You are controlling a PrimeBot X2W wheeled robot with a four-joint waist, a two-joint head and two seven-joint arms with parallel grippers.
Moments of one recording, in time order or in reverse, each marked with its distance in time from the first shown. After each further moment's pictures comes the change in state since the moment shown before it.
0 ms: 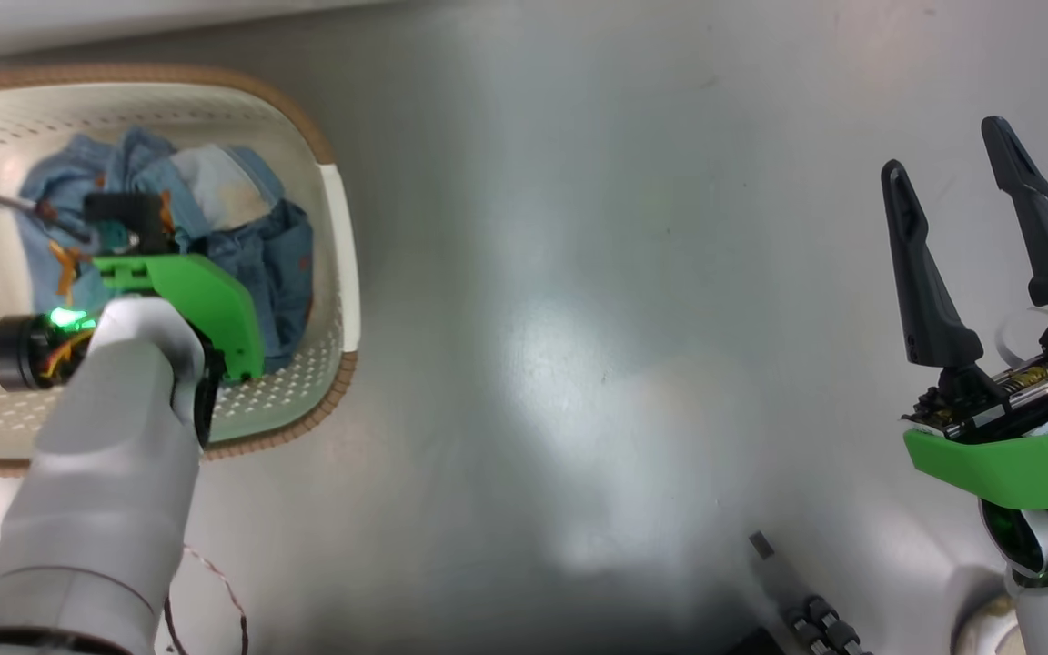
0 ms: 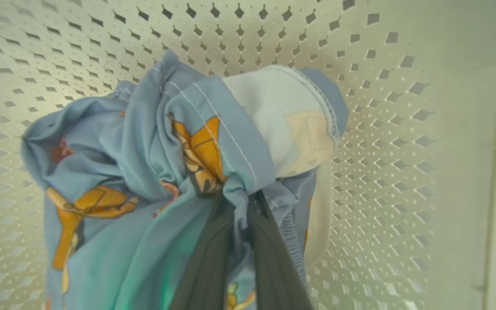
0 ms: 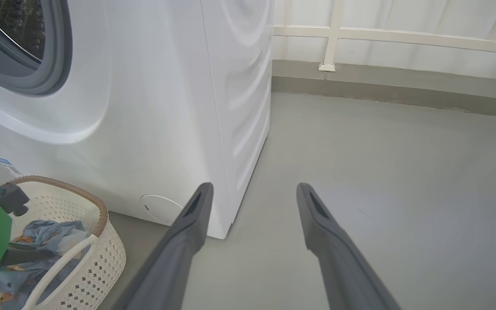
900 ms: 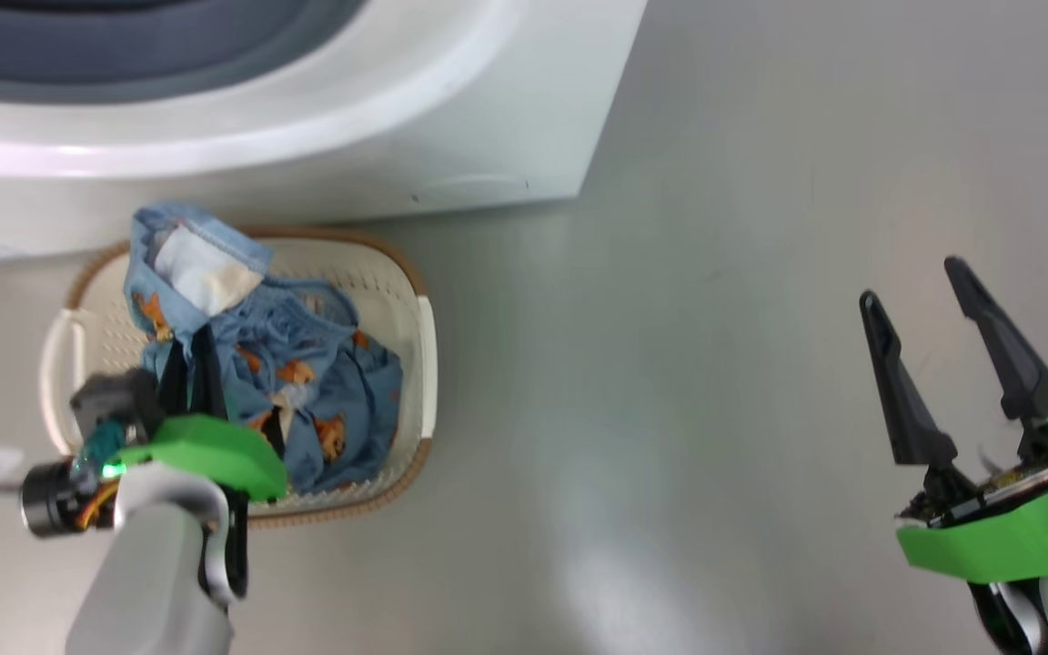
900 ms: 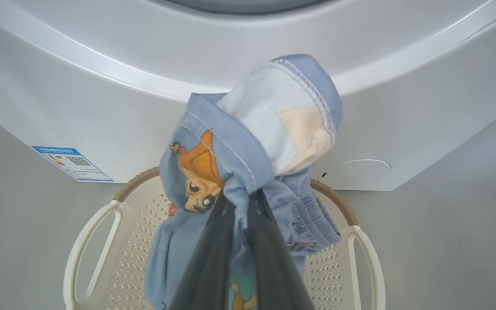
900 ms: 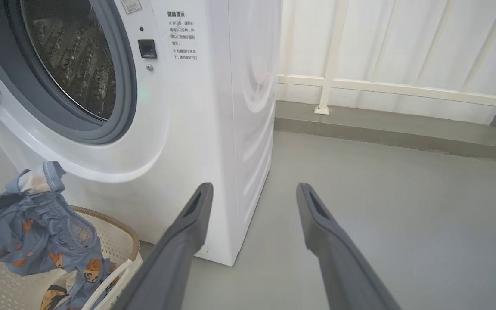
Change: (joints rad) left arm 0.518 0.006 0.169 -0.613 0.002 0.091 -0.207; right arm 0.176 -0.002 -0.016 0.060 -0.021 0.000 0.000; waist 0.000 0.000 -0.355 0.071
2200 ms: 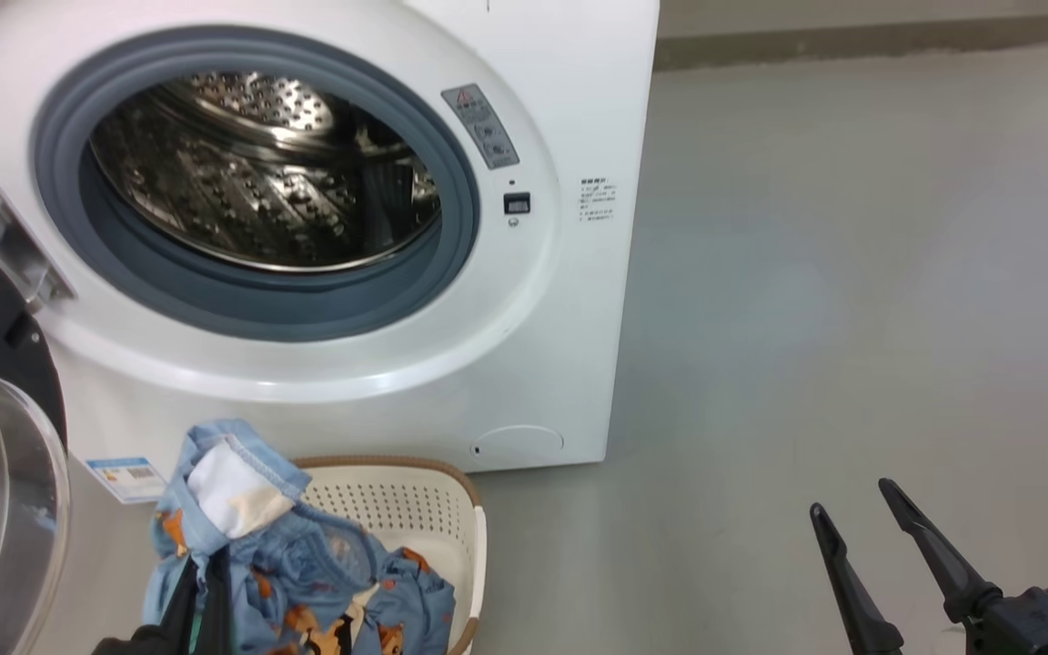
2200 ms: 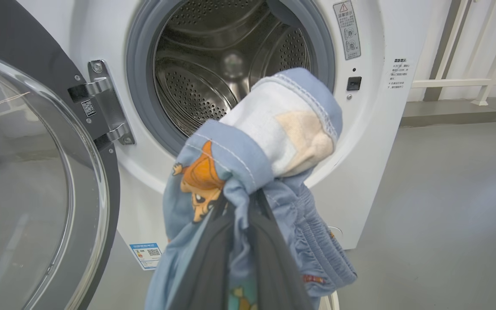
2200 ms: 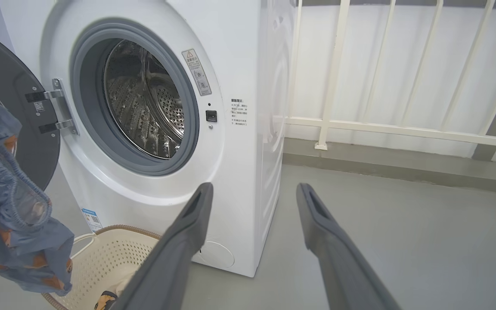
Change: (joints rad) left arm 0.647 0.067 0.033 -0.642 0.137 -0.008 0.047; right arm 0.305 0.076 0.025 0.082 -0.041 0.000 0.000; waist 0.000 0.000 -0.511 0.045
